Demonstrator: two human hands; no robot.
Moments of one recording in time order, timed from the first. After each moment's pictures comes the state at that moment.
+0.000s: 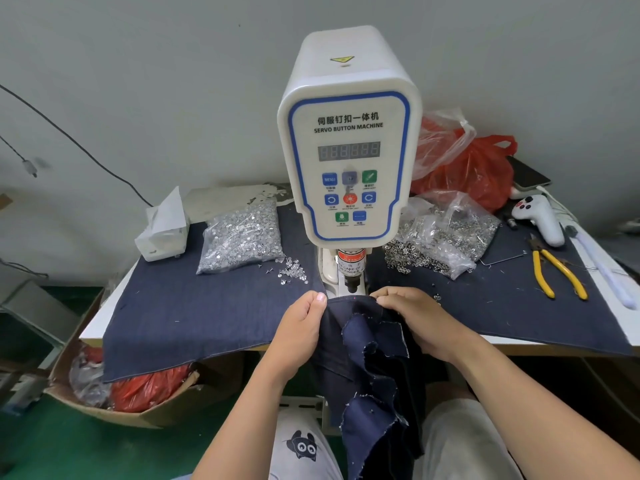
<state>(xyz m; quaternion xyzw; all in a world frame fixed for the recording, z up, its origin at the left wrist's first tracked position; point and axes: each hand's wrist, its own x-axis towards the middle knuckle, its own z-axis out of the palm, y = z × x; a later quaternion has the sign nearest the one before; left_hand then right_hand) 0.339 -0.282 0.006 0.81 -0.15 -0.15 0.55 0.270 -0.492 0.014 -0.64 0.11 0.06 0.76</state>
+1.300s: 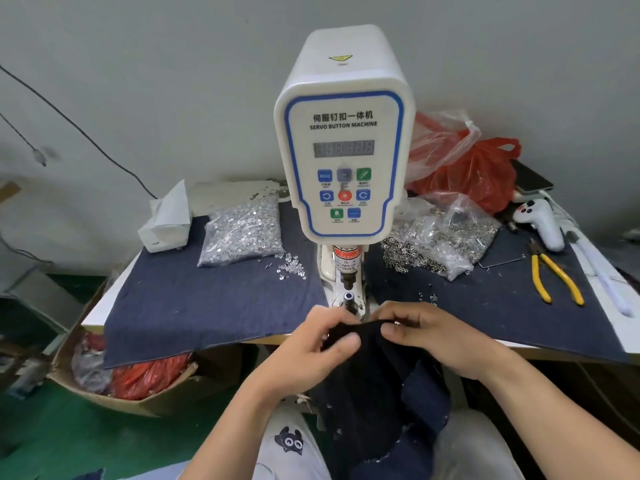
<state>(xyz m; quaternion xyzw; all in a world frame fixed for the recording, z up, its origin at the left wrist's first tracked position) 0.299 -0.267 0.034 0.79 -0.36 -0.21 0.46 0.224 -0.508 0.043 -0.73 -0.06 0.10 0.67</state>
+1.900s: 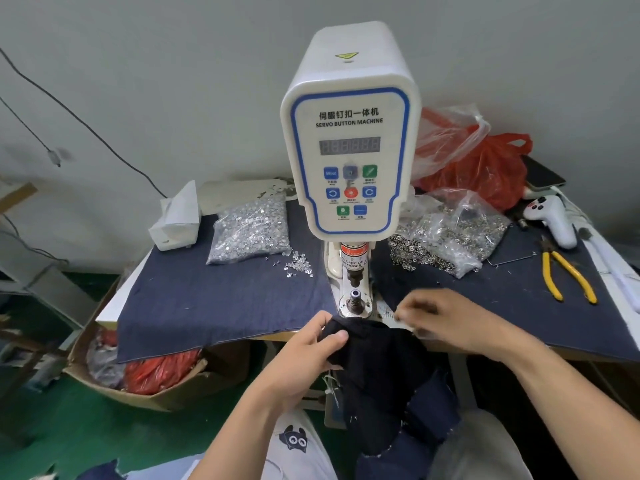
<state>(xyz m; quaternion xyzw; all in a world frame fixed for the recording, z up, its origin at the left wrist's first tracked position) 0.292 -0.262 0.010 0.67 -0.12 -0.34 0.64 0.238 -0.533 0.040 -0.85 0.05 0.10 0.51</state>
